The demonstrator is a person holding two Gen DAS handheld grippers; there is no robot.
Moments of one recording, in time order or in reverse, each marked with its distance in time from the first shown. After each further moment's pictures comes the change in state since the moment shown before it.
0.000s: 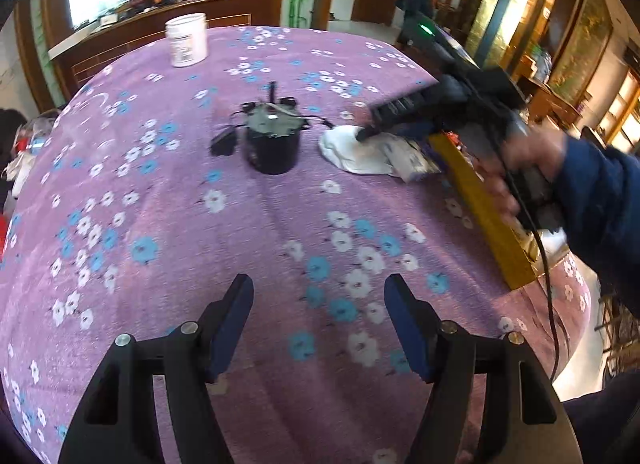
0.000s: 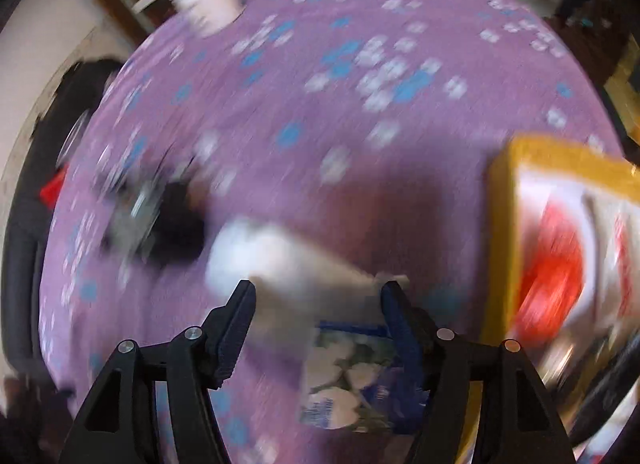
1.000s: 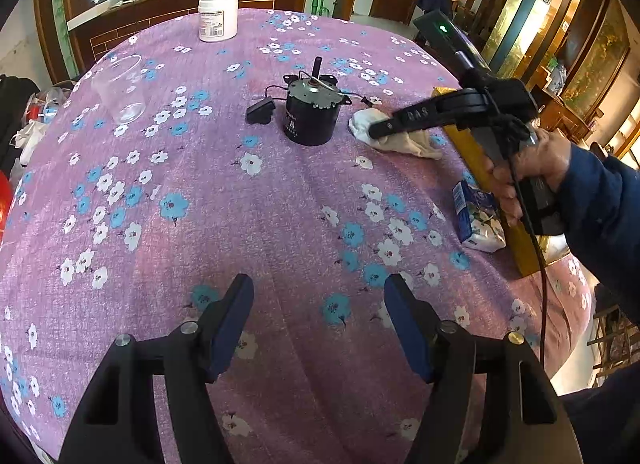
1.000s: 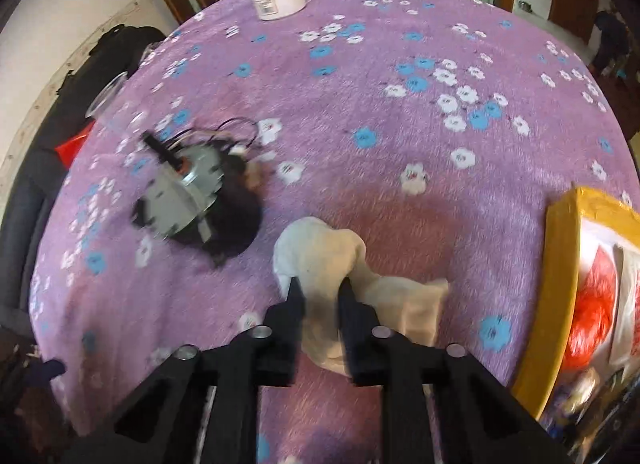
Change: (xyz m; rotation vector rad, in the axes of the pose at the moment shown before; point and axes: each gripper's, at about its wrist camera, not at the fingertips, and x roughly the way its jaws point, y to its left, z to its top) left arm -0.006 0.026 -0.019 -0.070 0.032 0.006; right arm 0.018 0.031 0.018 -0.159 -0.056 0.001
